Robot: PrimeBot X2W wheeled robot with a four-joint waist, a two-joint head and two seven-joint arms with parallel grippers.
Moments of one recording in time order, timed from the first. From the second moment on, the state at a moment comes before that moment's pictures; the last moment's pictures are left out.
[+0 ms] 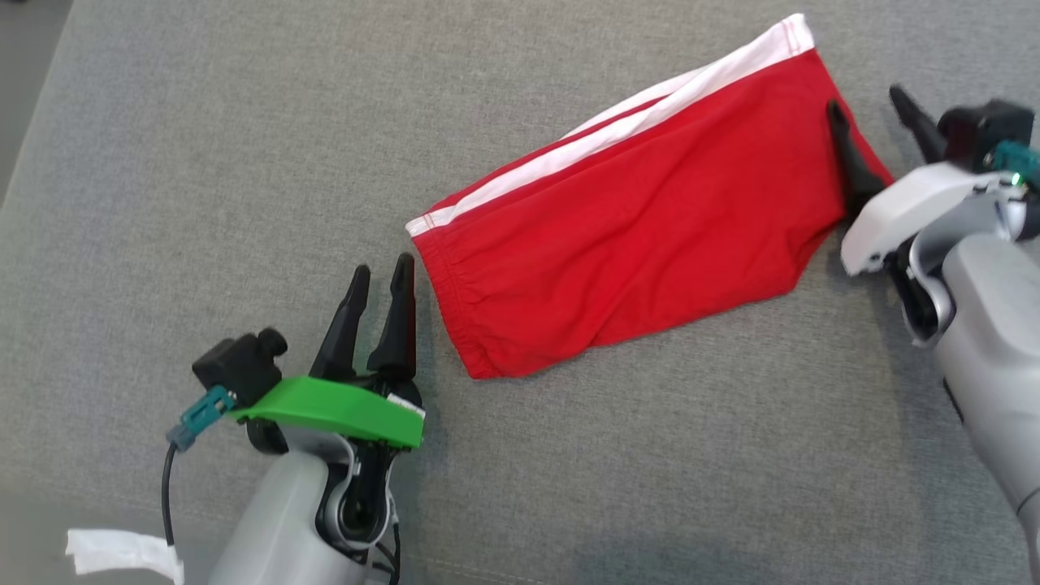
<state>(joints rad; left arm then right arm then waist) -0.36 0.05 -0.34 0.38 -0.86 -0.13 -0.26 -0.85 -0.36 0.38 0.85 0.47 0.13 -0.26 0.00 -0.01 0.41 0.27</state>
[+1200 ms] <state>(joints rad) -0.20 0.11 -0.36 0.42 -0.86 -0.13 -0.26 -0.53 -0.22 0.29 0.88 0.68 0.13 -0.26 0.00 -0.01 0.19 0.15</state>
